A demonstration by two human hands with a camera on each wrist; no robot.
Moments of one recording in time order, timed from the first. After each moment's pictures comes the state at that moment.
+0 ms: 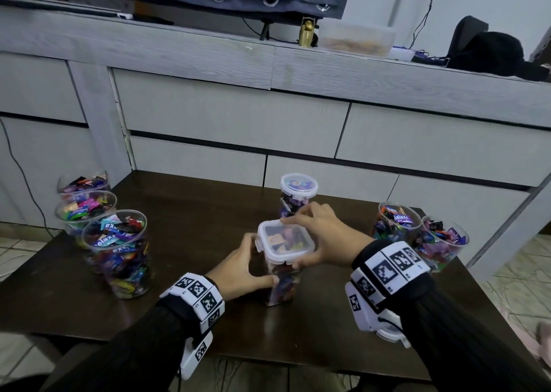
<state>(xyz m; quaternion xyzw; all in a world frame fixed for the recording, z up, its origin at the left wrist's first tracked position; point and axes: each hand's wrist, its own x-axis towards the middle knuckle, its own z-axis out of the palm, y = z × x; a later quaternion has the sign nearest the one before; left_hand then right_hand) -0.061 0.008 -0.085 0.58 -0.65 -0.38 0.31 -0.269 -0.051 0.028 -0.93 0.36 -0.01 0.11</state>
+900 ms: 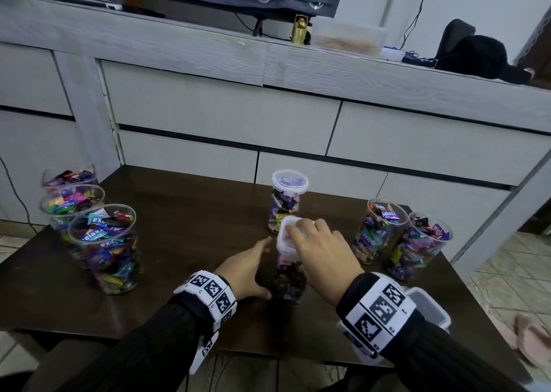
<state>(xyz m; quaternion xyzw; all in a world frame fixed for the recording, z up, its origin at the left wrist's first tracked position) -0.089 -0.001 -0.091 0.62 -0.70 -0.30 0.18 -0.270 0.007 0.016 -0.89 0.44 0.01 -0.12</state>
